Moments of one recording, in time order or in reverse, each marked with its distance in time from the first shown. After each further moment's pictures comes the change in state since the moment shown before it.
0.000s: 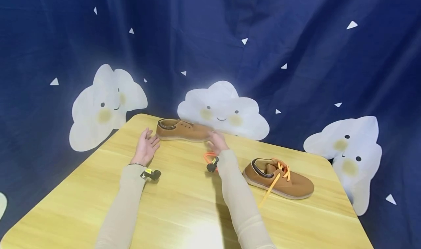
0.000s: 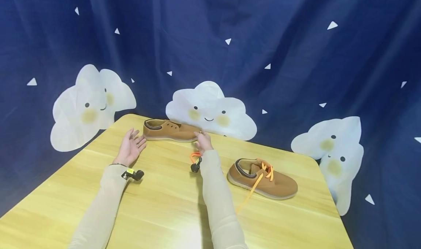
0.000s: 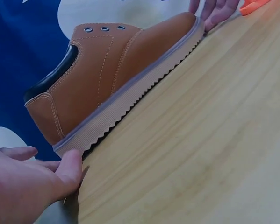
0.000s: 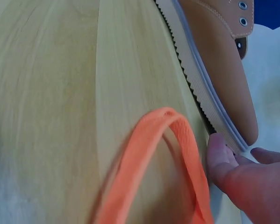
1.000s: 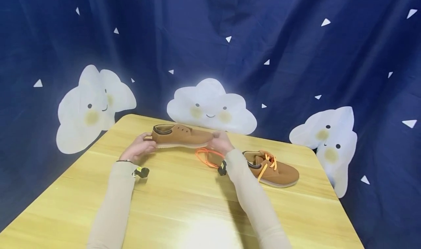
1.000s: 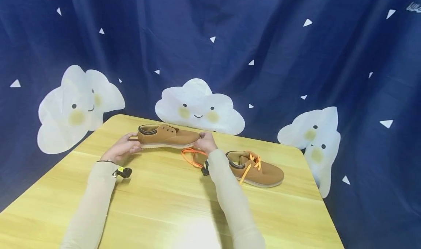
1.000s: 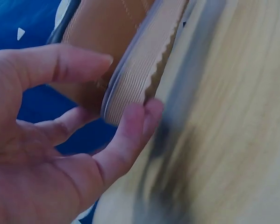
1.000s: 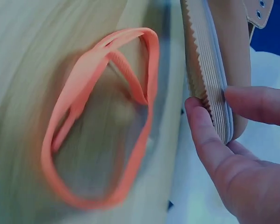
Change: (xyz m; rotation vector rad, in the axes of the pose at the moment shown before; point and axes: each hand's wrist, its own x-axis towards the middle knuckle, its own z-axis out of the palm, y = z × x) left_hand -0.012 0.006 0.007 0.842 -0.166 0.039; right_hand -0.068 -0.021 -0.037 -0.318 0.082 -0.056
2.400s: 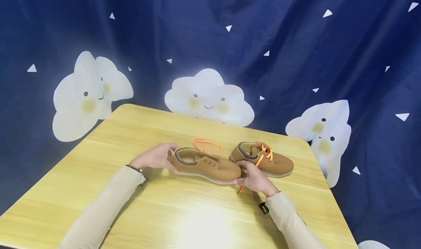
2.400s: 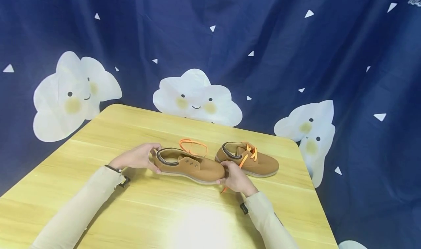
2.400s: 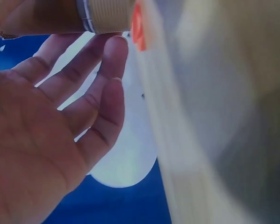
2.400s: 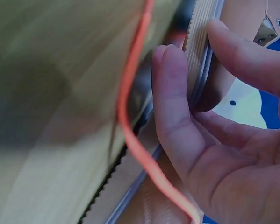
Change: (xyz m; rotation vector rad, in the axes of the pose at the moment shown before) left_hand -0.050 0.024 0.088 0.621 -0.352 0.327; right_hand -0.174 0.048 -0.080 -0.440 -0.193 -0.088
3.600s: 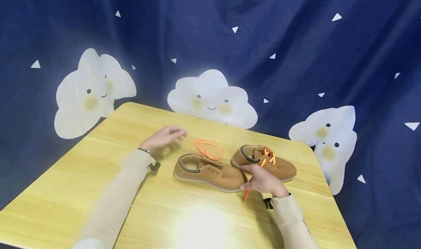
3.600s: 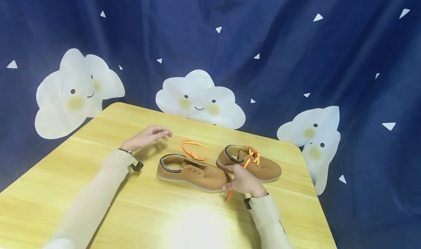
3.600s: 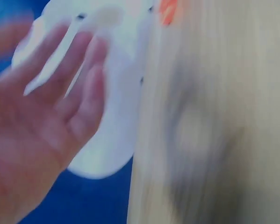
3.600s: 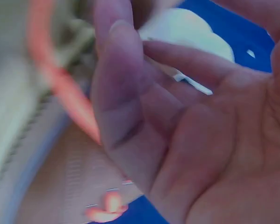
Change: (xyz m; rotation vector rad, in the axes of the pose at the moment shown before) left_hand 0.052 -0.033 -0.027 -0.306 0.082 -0.044; right_hand -0.003 -0.016 -0.025 -0.264 -0.120 -0.038
